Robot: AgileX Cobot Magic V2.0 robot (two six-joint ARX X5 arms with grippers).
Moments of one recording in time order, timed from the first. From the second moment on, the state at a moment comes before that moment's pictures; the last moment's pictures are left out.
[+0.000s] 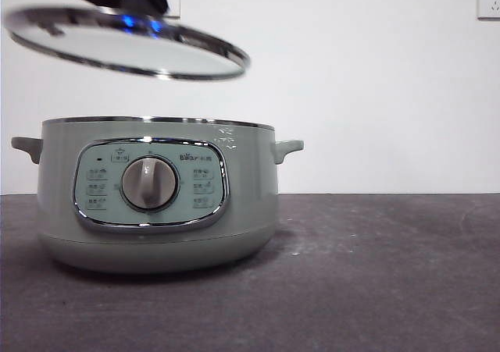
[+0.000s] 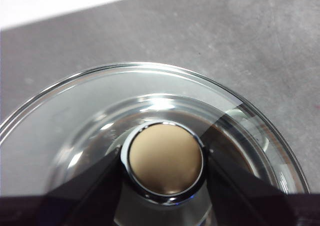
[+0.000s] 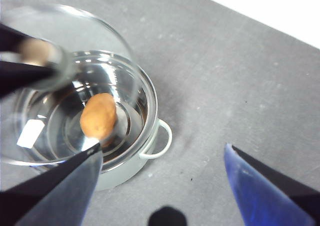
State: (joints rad) left arm -0.50 1.28 1.22 -0.49 -0.02 -0.07; right arm 0.73 1.40 1.87 -1.14 0.19 0.00
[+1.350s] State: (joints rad) left arm -0.53 1.50 1.26 -0.51 -0.03 -0.15; right arm 0.73 1.37 1.87 -1.21 0.29 0.03
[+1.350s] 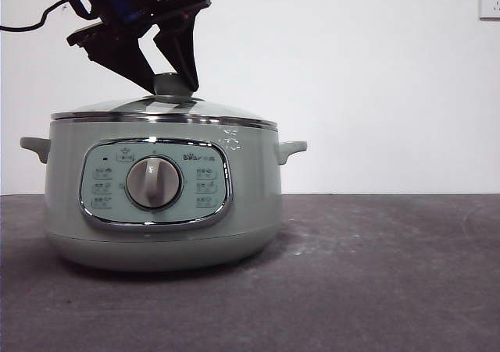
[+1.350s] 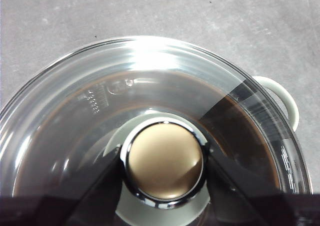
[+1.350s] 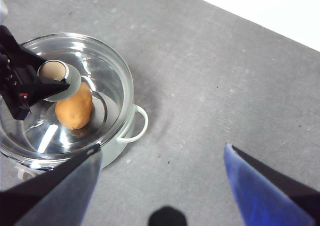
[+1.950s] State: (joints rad) left arm -0.51 1.50 1.27 -0.53 0.06 -0.15; right arm 0.73 1.37 1.87 -1.23 0.29 0.04
